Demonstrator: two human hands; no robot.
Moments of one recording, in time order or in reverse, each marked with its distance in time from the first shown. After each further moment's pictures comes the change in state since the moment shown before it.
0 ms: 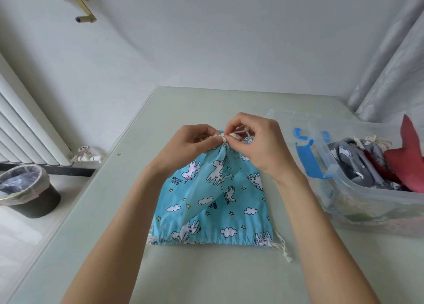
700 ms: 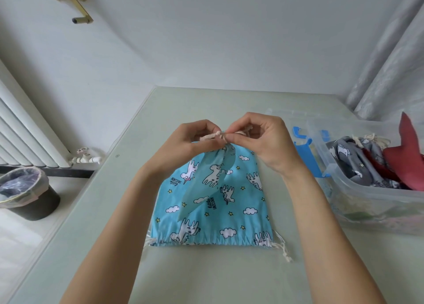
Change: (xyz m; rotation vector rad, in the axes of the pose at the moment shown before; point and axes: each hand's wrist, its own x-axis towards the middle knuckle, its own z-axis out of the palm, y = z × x) left_hand -0.006 0.013 0.000 -0.054 -0.059 0.037; right_hand 0.001 0.006 -0.007 0.352 -0.032 0.080
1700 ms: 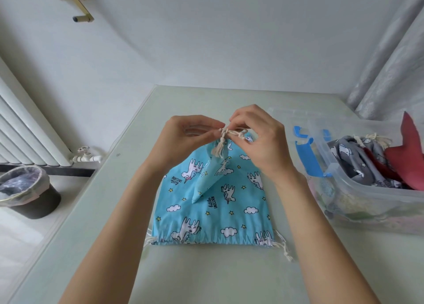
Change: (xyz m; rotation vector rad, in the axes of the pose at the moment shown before) left_hand 0.001 0.004 -0.003 0.084 0.177 0.121; right_hand 0.001 0.011 0.007 -0.503 0.179 -0.460
